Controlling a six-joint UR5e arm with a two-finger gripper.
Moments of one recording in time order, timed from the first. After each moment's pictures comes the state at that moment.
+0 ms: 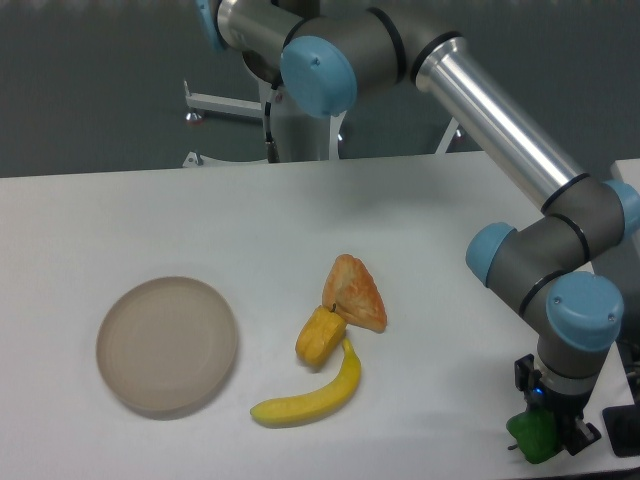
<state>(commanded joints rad) 2.39 -2.68 -0.46 -1.29 1.57 1.65</state>
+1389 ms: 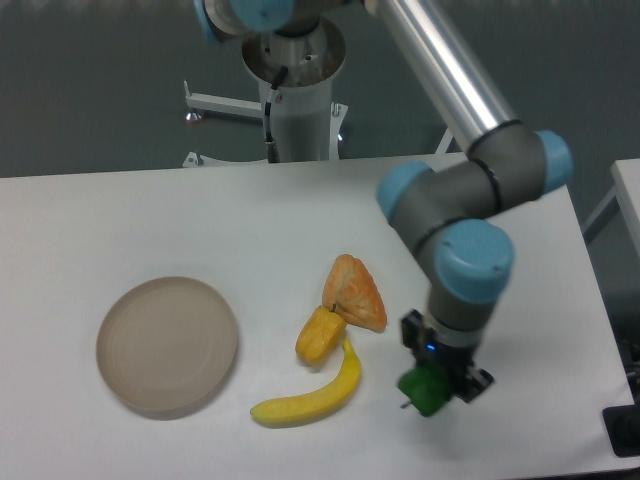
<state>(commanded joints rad) 2.19 -2.22 -1.05 -1.32 1.53 1.10</state>
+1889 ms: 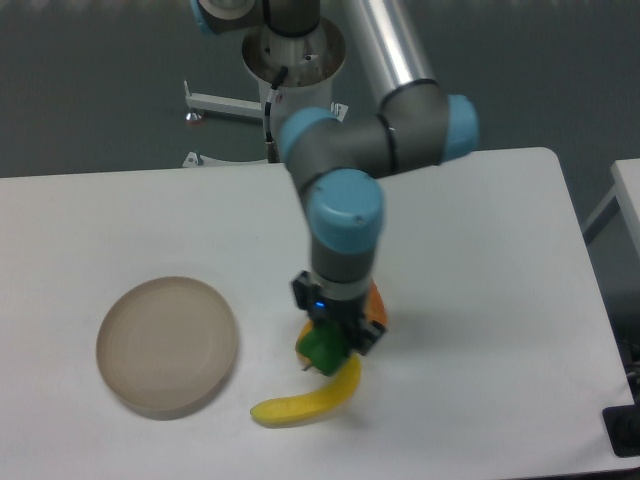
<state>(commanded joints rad) 2.02 -2.10 -1.22 -1.25 1.47 0.79</state>
